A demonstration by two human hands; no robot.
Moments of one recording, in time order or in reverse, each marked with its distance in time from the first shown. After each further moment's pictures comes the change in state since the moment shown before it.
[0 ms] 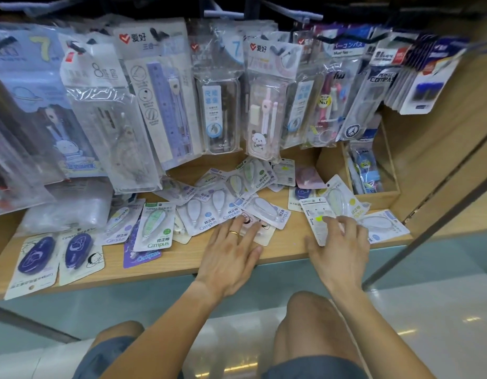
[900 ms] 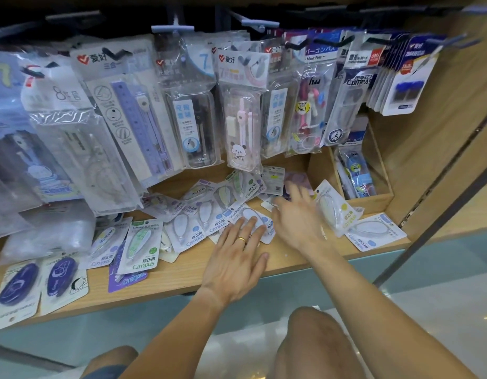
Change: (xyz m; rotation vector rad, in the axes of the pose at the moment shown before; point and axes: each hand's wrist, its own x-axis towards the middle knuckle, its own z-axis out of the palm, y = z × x) left_hand 0.032 0.020 0.015 0.041 -0.033 0.082; right_hand 0.082 -0.047 0.033 0.029 -0.188 -0.358
